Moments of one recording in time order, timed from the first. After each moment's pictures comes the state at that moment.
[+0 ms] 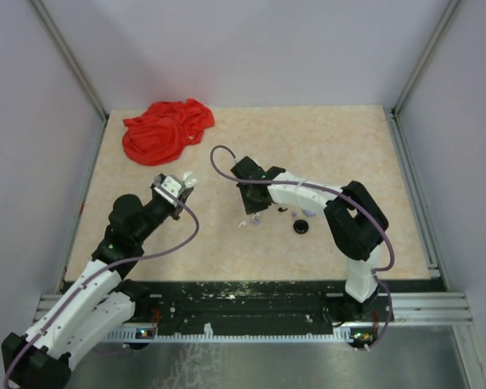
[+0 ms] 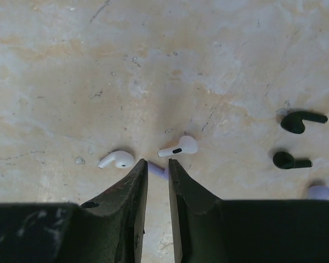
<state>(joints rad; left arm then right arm) -0.48 0.69 0.51 0.11 0.13 0.28 0.79 1.87 1.35 -0.58 0.12 0.40</state>
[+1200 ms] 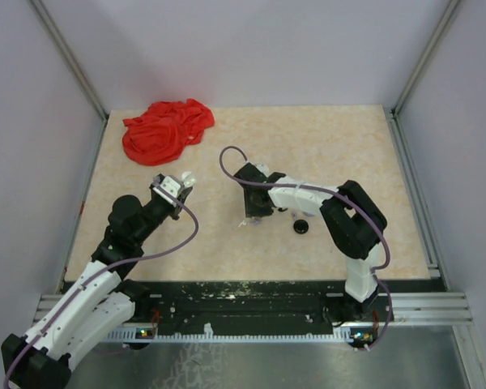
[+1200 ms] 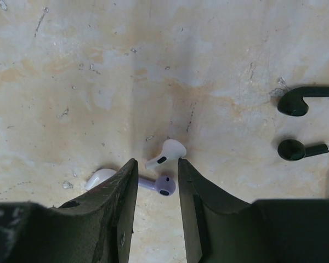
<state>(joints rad) -0.48 0.67 0.51 0.12 0.10 0.28 0.79 1.89 1.27 -0.54 0.20 0.63</state>
